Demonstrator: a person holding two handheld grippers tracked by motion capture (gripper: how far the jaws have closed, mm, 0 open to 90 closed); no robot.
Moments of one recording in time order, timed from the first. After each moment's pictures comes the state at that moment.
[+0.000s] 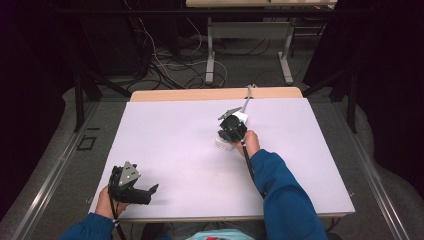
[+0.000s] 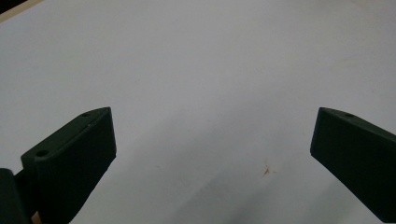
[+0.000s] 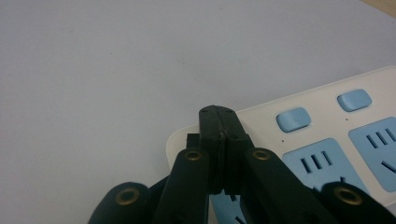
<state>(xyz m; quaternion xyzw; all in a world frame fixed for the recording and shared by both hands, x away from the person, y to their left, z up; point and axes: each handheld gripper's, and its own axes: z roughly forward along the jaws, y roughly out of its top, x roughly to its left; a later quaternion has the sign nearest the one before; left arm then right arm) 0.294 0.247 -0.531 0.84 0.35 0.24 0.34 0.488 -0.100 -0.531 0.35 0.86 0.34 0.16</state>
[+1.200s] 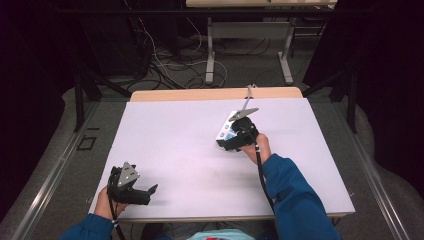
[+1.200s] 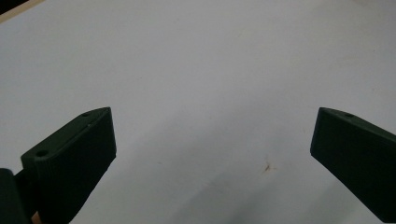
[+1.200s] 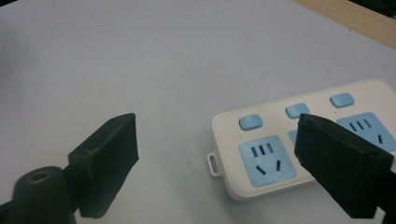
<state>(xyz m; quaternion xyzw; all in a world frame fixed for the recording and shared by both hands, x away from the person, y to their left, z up) 0.292 0.249 -0.530 0.84 0.35 0.24 0.34 0.444 -0.132 -0.492 0.33 0.84 0.41 0.13</state>
